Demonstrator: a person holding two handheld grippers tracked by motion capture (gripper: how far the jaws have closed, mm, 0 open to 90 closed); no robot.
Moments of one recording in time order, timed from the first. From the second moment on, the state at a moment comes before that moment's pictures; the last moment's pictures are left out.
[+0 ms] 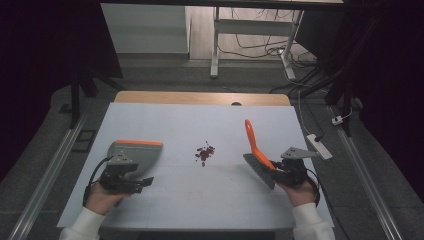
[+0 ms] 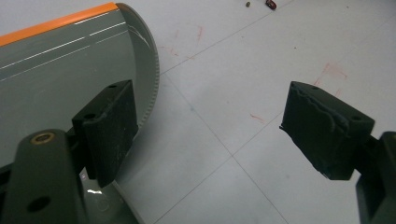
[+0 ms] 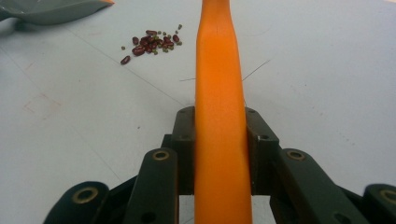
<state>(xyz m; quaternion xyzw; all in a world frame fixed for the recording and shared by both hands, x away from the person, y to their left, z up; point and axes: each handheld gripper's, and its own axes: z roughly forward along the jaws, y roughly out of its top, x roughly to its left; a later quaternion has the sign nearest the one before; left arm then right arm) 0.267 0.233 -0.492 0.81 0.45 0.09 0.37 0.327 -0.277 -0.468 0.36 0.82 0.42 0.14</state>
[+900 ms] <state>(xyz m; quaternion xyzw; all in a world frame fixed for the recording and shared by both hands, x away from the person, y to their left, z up) 0.266 0.227 -0.487 0.82 0.45 0.09 0.36 0.326 -0.278 -0.466 0.37 0.82 0.42 0.15</state>
